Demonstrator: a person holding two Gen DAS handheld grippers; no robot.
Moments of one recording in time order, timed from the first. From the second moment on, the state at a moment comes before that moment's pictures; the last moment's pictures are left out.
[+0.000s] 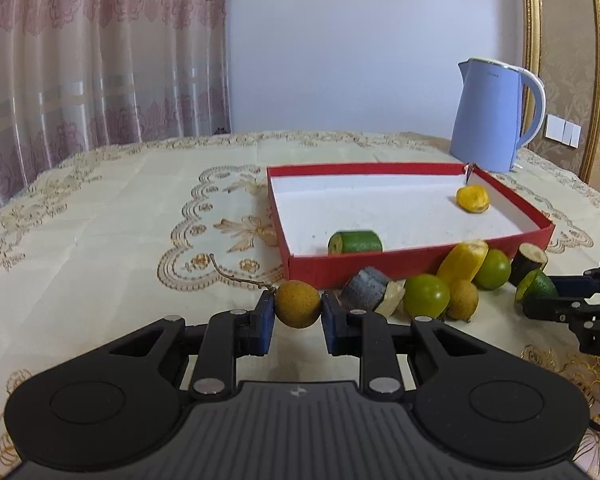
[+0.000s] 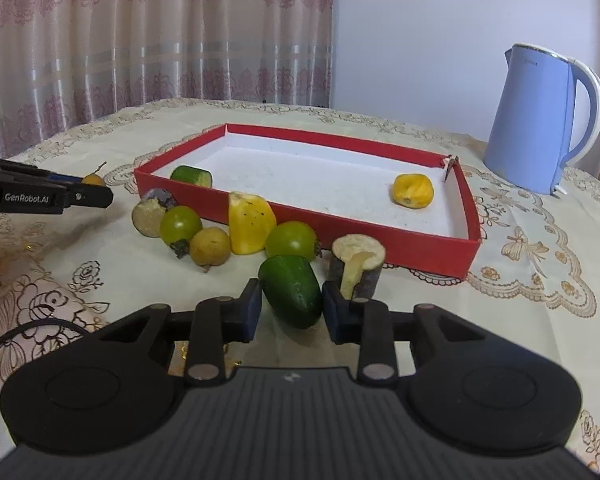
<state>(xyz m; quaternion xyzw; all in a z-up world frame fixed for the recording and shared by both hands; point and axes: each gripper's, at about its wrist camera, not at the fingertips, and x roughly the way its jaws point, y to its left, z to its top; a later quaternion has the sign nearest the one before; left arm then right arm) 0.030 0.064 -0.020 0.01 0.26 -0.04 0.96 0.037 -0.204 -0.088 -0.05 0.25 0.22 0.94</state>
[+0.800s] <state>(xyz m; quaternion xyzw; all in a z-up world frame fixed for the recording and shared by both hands) 0.114 -0.004 0.022 0.06 0.25 -0.05 0.97 0.028 -0.225 -0.078 -0.01 0.22 0.22 0.95</state>
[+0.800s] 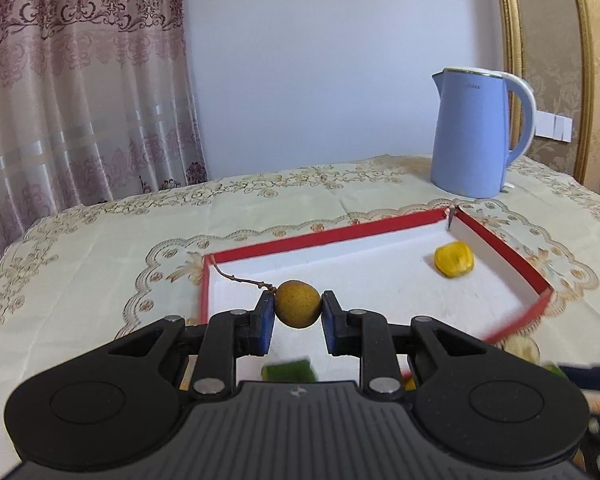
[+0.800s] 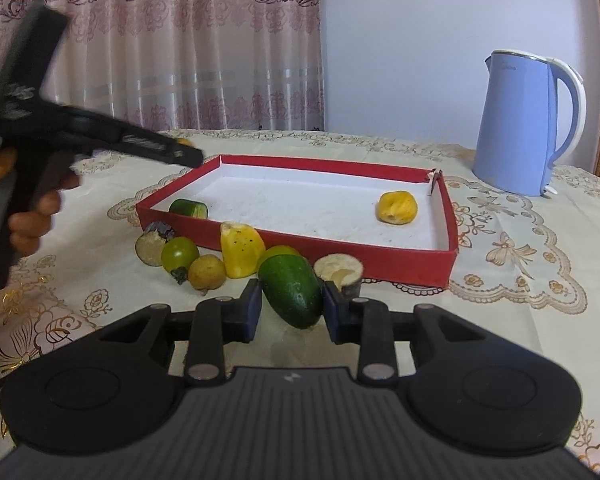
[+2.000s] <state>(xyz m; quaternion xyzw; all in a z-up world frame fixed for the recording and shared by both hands) 0.214 -0.046 -0.002 0.10 0.29 0.06 0.95 0.028 -0.240 -0.073 0.01 0.22 0.20 0.96</state>
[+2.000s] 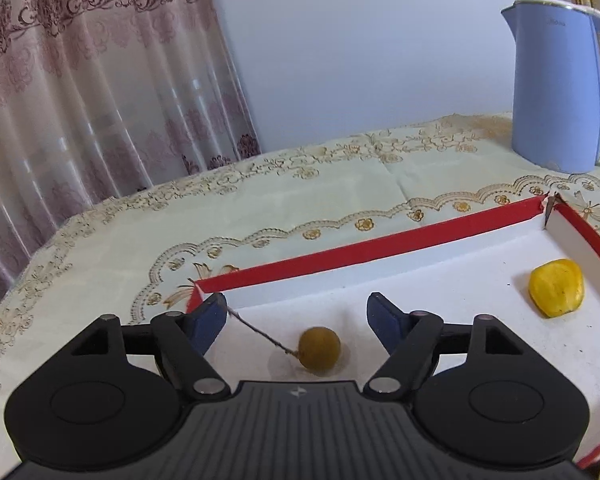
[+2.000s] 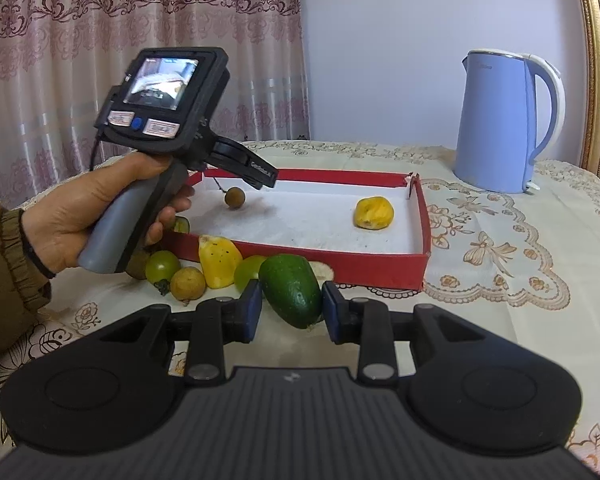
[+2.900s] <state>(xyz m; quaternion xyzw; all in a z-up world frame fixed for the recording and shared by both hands) 0.048 0.033 0.007 0.00 0.26 0.09 0.96 0.028 -0.235 -0.077 -0.09 0.21 0.17 0.96</state>
